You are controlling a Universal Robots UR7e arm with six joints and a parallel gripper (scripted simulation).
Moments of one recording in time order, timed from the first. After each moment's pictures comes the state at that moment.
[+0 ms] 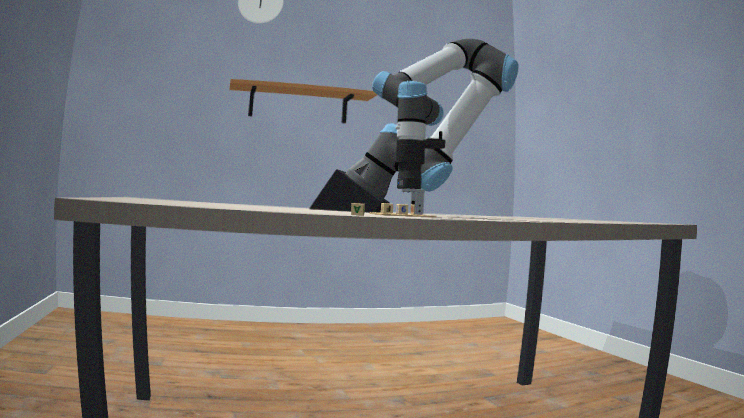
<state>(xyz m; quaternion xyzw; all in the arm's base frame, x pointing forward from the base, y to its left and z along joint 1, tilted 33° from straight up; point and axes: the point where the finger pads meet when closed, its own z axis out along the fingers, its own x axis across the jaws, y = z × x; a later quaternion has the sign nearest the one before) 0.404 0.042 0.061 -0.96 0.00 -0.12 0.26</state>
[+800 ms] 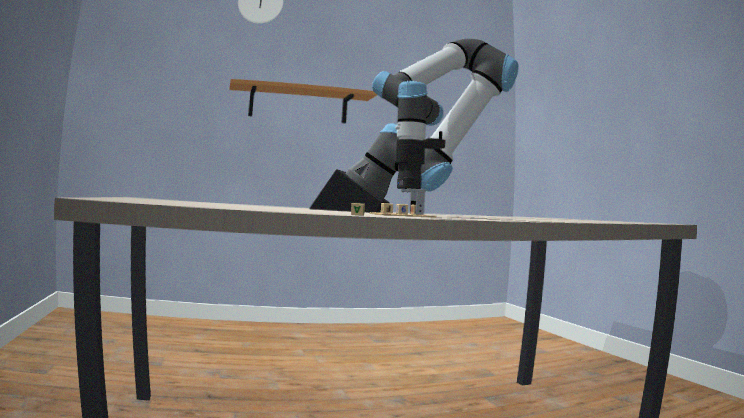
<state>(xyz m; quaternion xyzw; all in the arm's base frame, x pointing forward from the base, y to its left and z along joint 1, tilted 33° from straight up) 0.404 0.042 0.061 -0.96 0.00 -0.12 0.26</state>
